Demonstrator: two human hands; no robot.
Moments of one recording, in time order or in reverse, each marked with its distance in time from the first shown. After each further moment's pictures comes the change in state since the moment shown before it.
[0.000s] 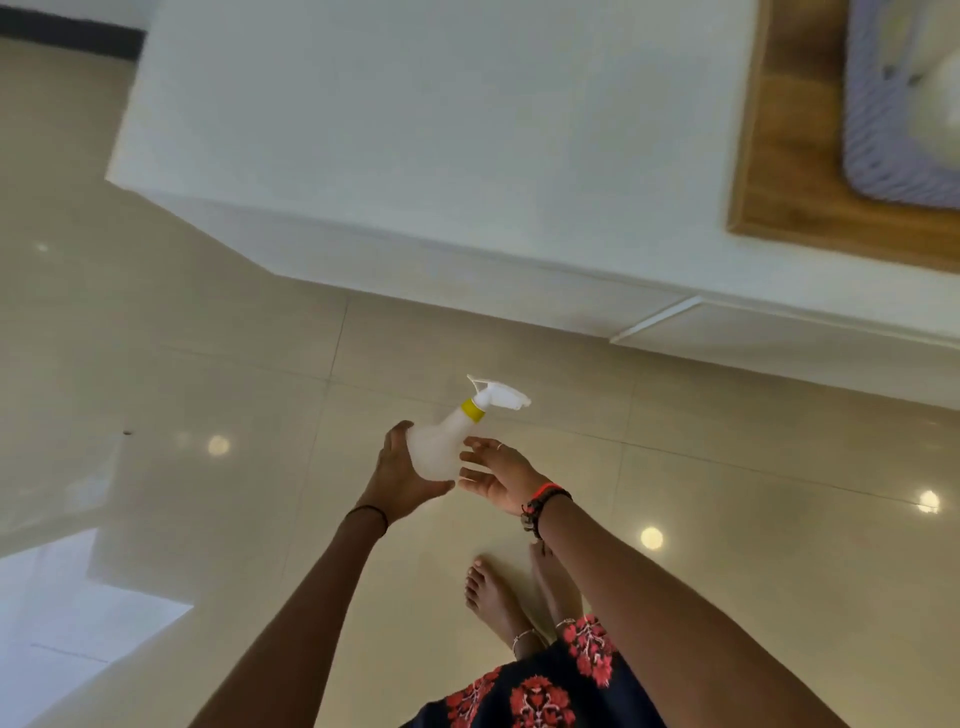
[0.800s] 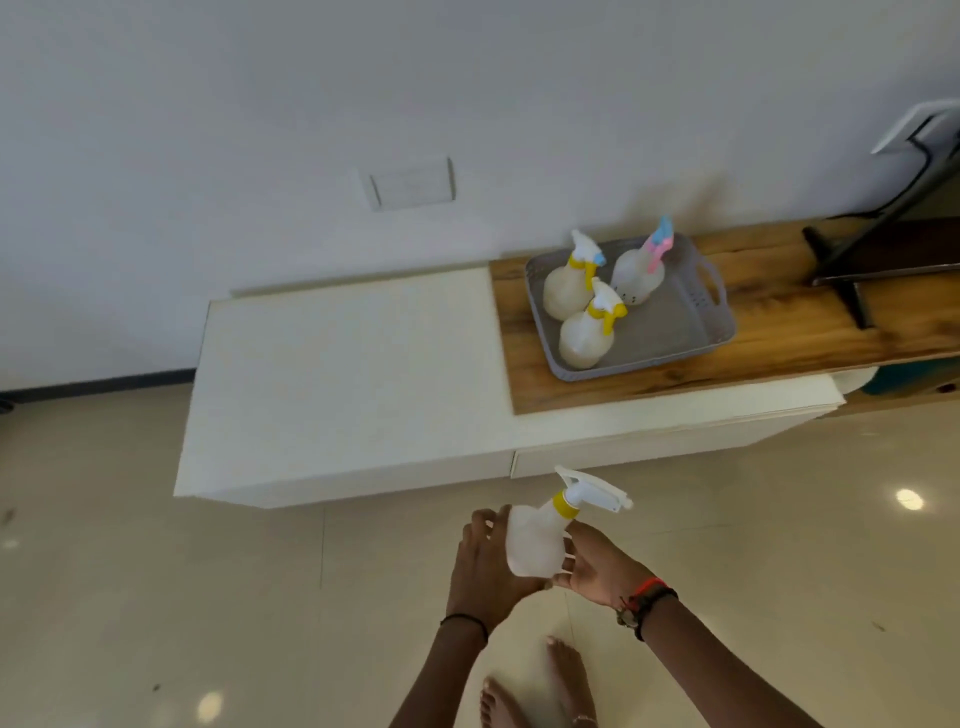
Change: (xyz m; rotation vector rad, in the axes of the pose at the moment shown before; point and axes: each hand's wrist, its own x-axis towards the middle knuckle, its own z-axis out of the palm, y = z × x) left_hand -0.203 0.284 -0.012 0.356 -0.025 0.605; right_hand -0.340 -0.090 -0.089 0.187 0.064 -0.311
